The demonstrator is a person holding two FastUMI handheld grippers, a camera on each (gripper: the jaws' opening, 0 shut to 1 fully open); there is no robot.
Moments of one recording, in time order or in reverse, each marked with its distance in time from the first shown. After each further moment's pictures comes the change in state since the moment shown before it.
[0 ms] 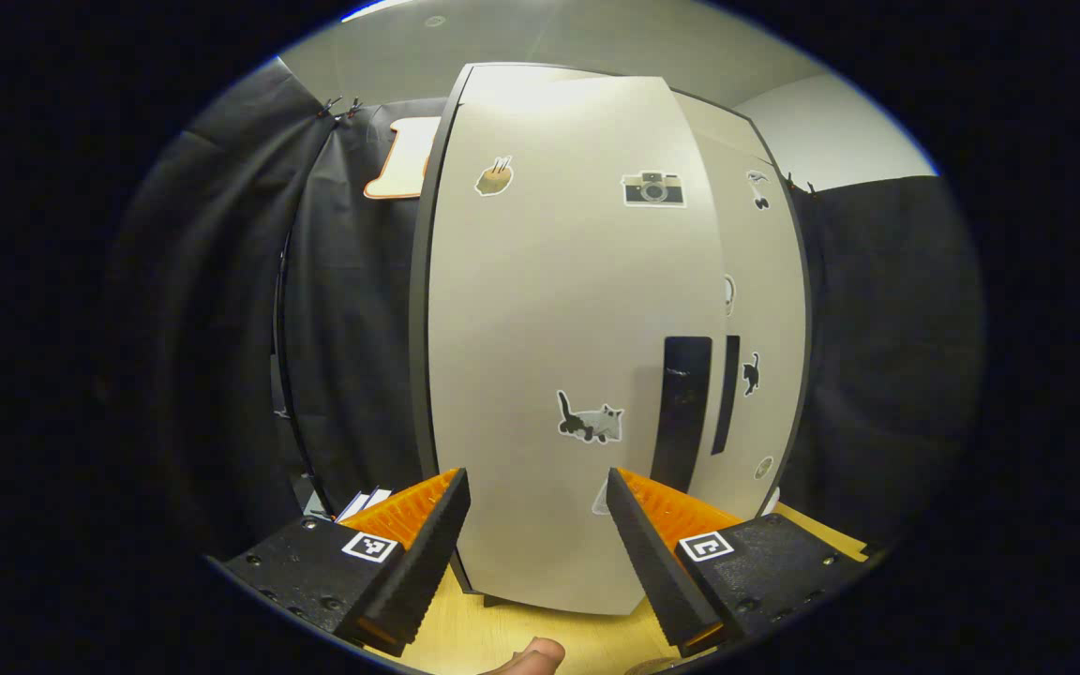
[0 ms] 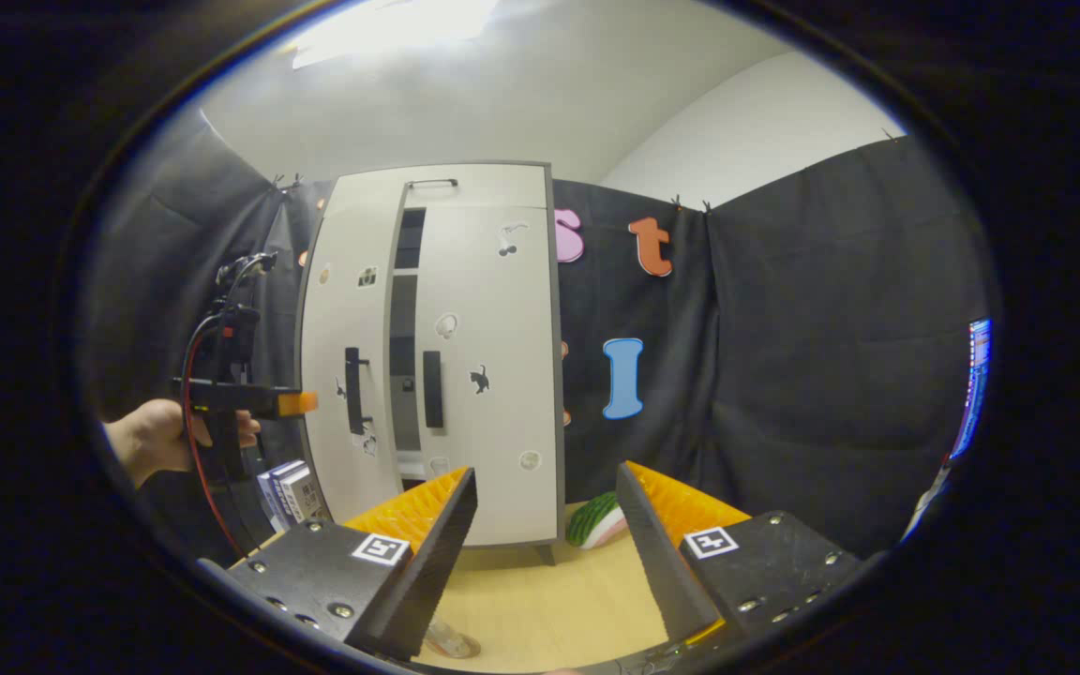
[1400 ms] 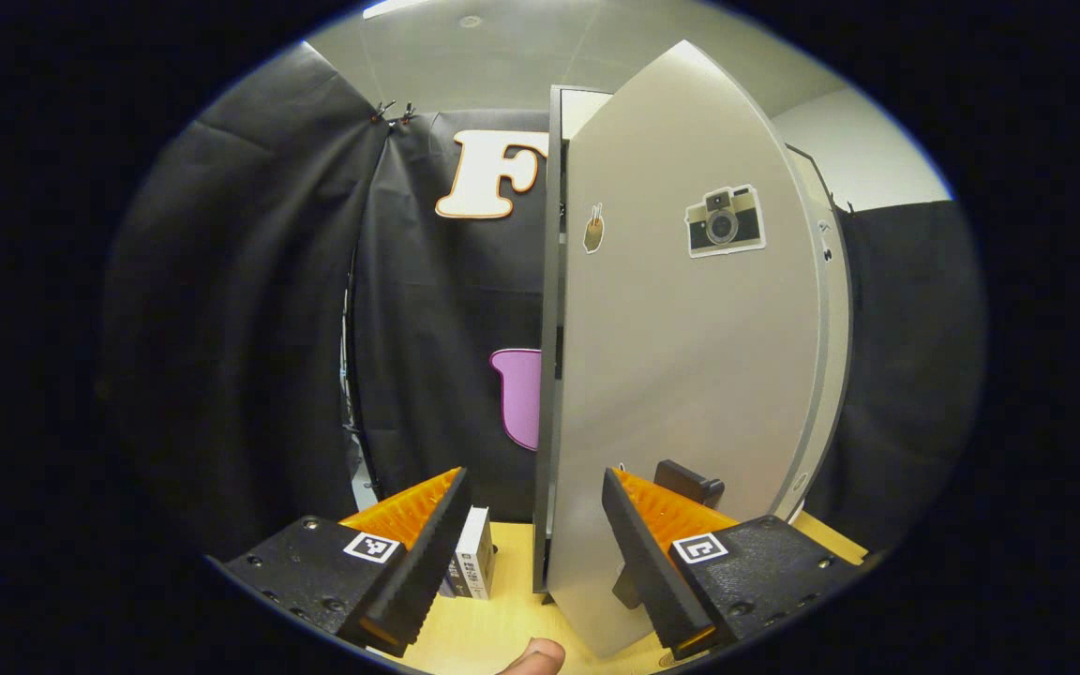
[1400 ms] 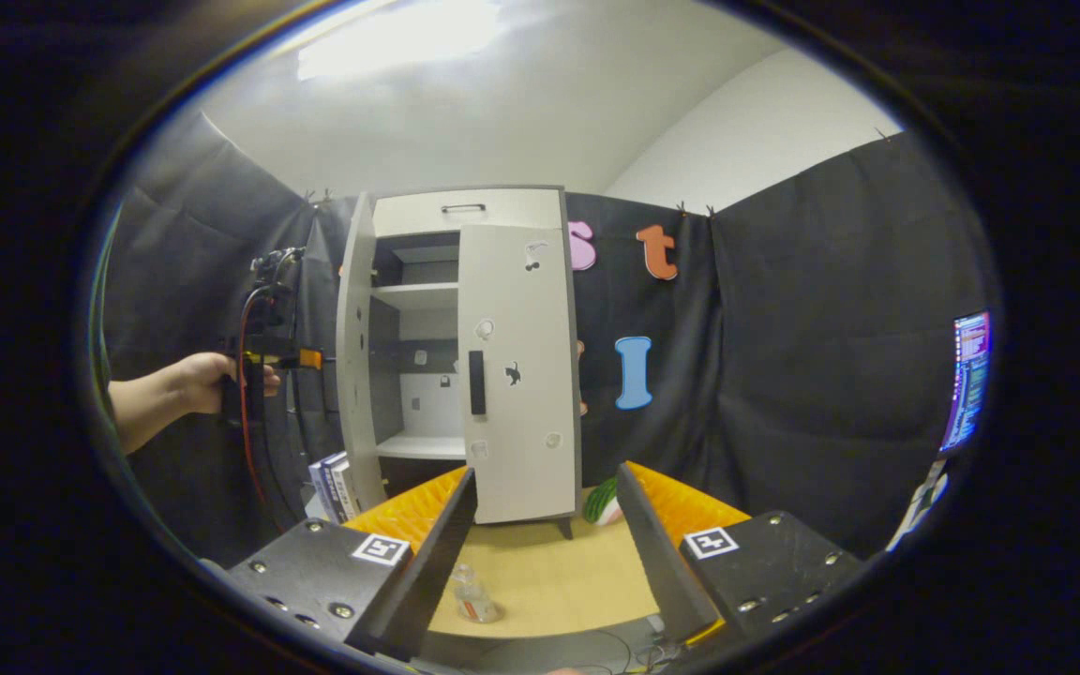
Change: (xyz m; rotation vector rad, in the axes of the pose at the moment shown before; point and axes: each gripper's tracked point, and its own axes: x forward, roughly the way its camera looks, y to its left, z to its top) left arm -0.036 0.109 0.057 -0.036 0.000 0.110; right arm -0.122 0.007 0.004 0.019 0.020 0.036
